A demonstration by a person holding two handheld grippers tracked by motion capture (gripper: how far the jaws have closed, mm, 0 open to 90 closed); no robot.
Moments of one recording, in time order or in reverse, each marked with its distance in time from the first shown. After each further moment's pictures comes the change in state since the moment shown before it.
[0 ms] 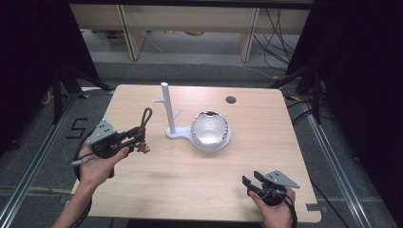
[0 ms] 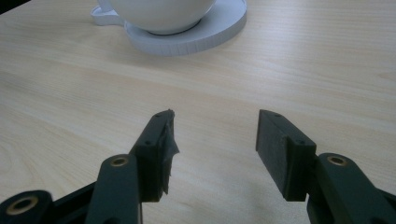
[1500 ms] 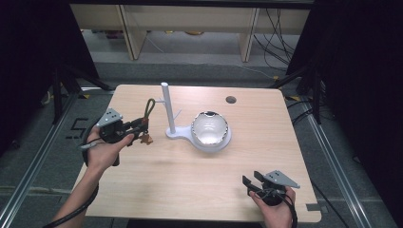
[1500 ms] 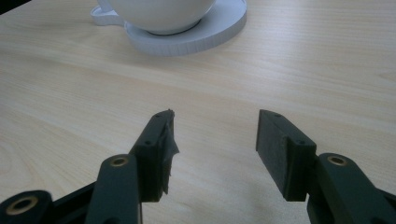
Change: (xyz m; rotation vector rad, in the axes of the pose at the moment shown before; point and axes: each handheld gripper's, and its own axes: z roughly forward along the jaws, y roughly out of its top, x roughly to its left) left arm 0.022 0.010 0.034 0.049 0.020 -0.055; right arm 0.000 0.000 0.000 0.003 -0.002 -0.003
